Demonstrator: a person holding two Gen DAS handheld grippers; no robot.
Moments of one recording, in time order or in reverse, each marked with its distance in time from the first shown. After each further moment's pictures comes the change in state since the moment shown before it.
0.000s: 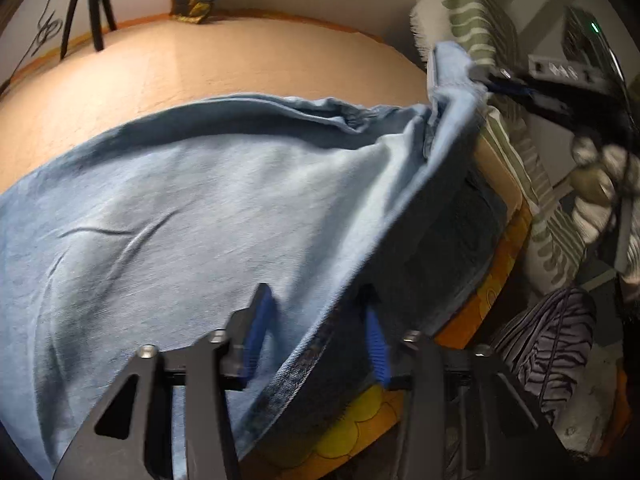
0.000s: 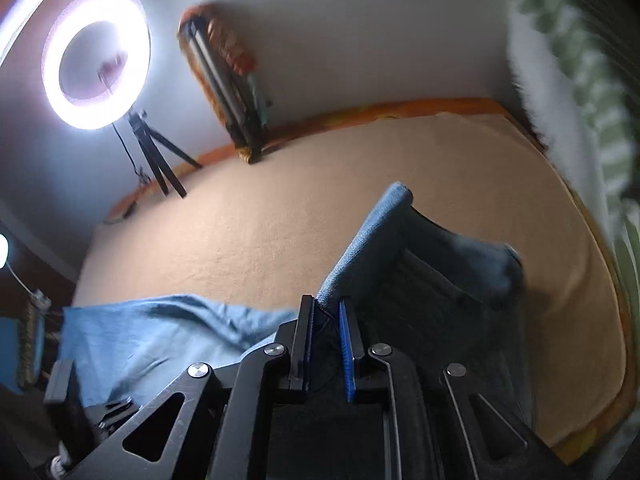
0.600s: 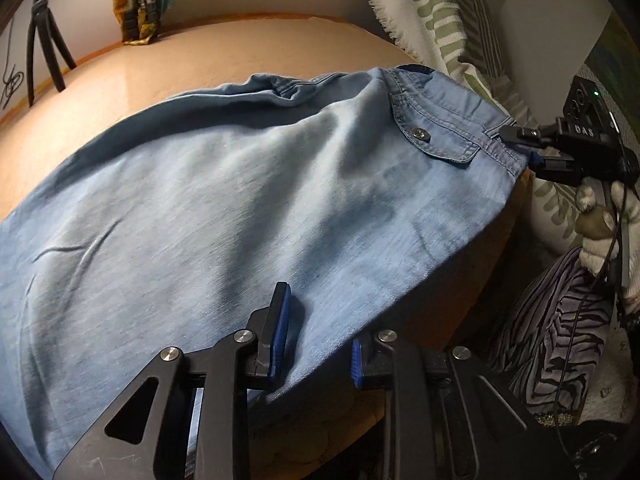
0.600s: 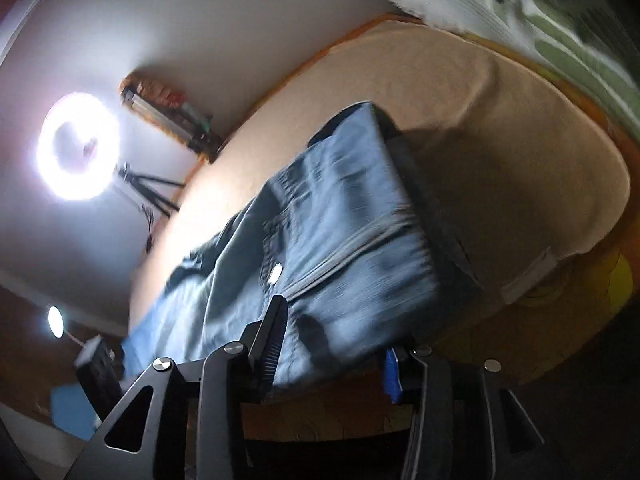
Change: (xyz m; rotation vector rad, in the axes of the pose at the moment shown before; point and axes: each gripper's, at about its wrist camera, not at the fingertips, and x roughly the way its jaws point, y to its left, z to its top) left arm 0.020 -0.041 -0.010 0.153 0.024 0.040; right arm -0.024 -0.130 -0.107 0.390 0.029 0.189
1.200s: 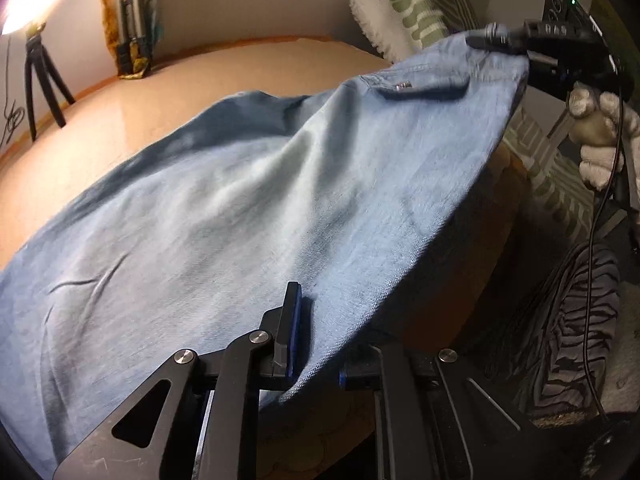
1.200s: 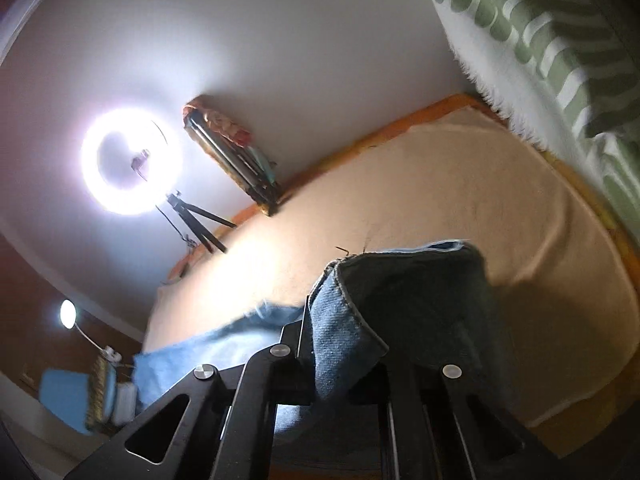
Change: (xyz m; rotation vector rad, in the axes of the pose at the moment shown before) left arm -0.009 -0.017 0.005 0.072 -0.062 0.041; right arm -0.021 0.082 0.059 -0.217 -0.133 0.037
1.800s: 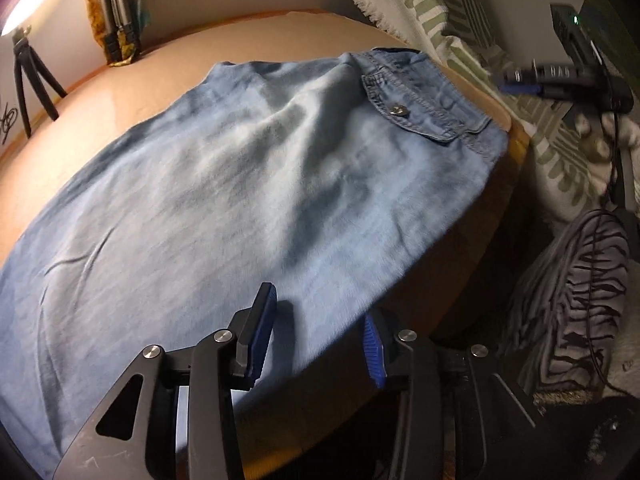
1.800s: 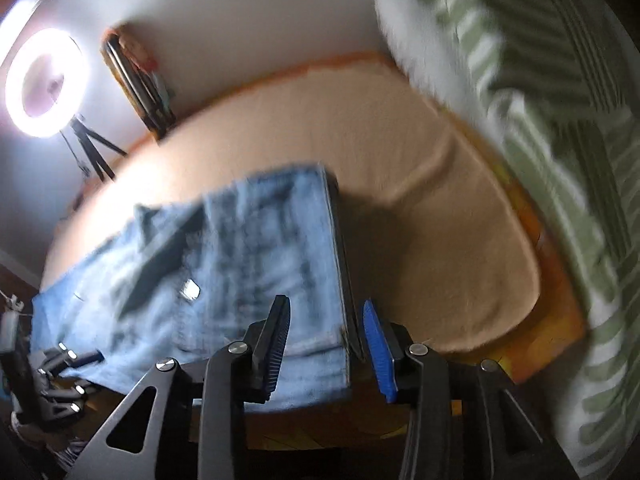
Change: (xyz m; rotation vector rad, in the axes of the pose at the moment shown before) left arm -0.002 -0.013 -0.007 0.025 0.091 0.007; right arm -0.006 -0.042 -0.031 -0.102 0.127 -0.334
